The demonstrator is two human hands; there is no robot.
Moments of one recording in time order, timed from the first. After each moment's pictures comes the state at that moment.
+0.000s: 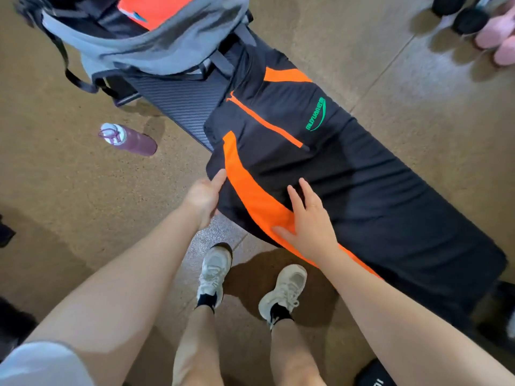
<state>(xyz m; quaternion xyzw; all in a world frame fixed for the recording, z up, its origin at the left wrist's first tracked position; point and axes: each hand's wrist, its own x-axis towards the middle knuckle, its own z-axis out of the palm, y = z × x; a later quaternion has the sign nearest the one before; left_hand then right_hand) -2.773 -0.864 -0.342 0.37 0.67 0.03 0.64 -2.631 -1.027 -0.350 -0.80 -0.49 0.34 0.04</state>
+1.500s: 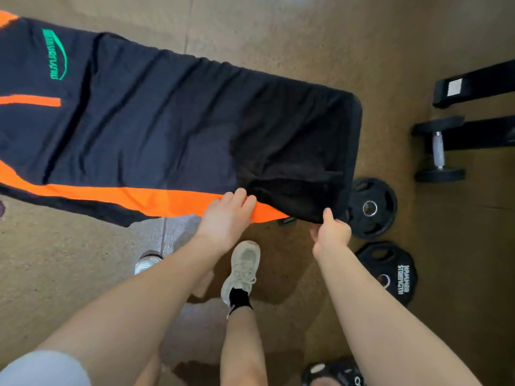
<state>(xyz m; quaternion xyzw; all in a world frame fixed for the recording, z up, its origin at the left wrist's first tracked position) -2.637 -1.153 -0.392 0.96 -0.02 -0.23 0.14 -2.575 -1.336 -0.394 -0.68 0.56 0.16 0.45</state>
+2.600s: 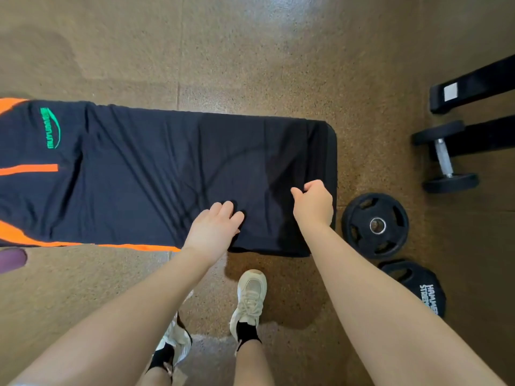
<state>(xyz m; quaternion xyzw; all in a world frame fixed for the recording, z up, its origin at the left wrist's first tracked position) -2.588 -1.148 -0.393 0.98 -0.09 -0.18 0.05 -2.481 -1.309 -0.380 -0.92 0.21 0.24 0.24</state>
